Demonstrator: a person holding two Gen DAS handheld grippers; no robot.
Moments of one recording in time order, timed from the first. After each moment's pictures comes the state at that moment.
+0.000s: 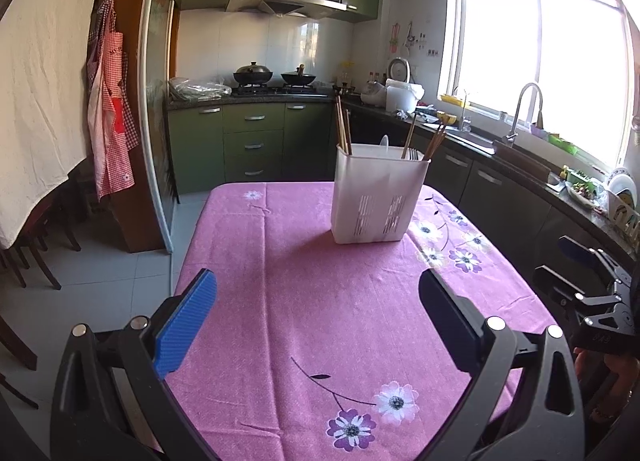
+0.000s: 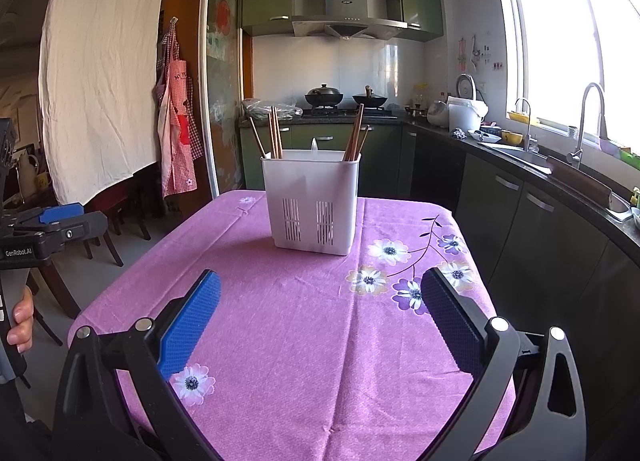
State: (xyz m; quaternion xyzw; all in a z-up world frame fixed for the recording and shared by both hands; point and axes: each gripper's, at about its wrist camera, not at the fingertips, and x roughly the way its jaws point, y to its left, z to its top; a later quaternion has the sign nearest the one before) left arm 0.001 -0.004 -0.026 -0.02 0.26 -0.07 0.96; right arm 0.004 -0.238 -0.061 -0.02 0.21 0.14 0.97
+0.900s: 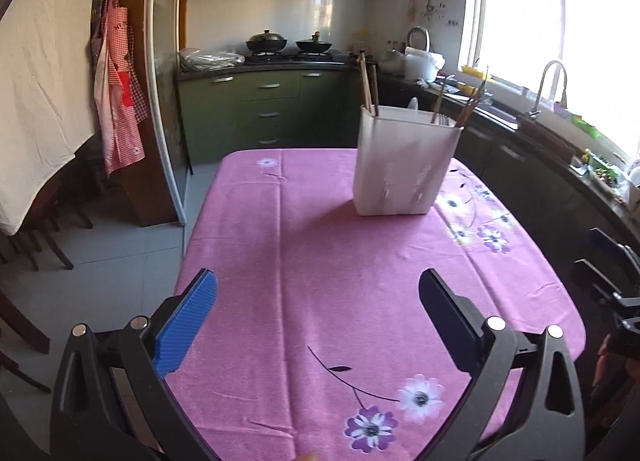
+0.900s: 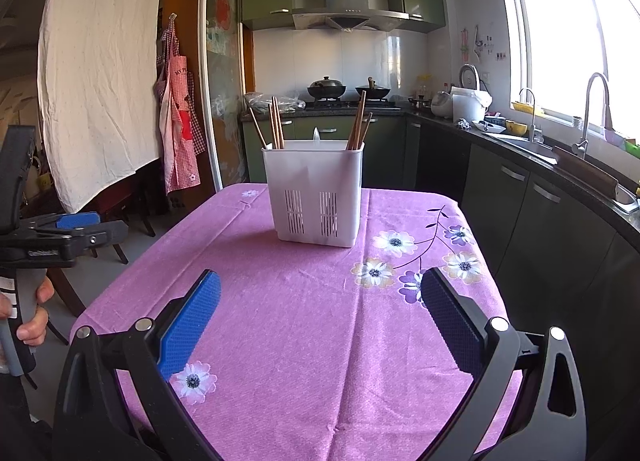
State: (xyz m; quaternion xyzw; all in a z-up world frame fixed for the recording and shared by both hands) left arm 0.036 -0.002 -0.045 -0.01 0.32 -0.03 0.95; right arm 0.014 -0.240 -0.066 -0.01 0.23 0.14 0.96
